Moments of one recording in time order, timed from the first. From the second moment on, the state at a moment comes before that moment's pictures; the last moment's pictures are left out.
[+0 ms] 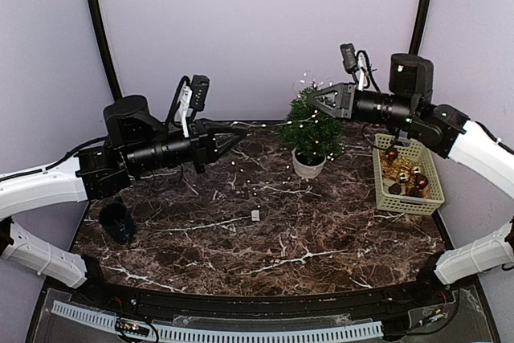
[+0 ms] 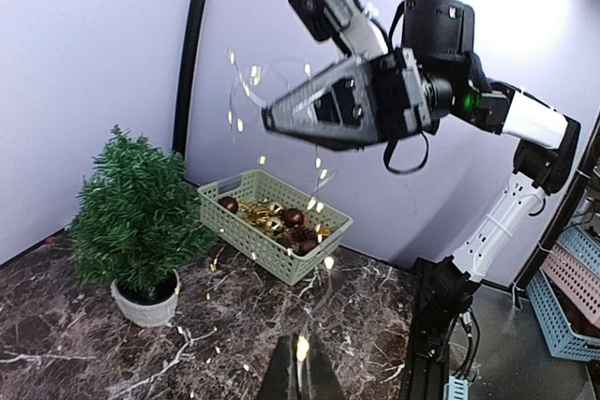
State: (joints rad) left arm -0.94 1.21 0.99 0.21 0.26 -0.22; right arm 0.69 1.21 1.28 -0.20 -0.38 0.48
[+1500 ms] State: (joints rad) left arm -0.79 1.03 0.91 -0.21 0.03 -0.17; right arm 0.54 1.79 1.78 -0.57 0.18 0.28
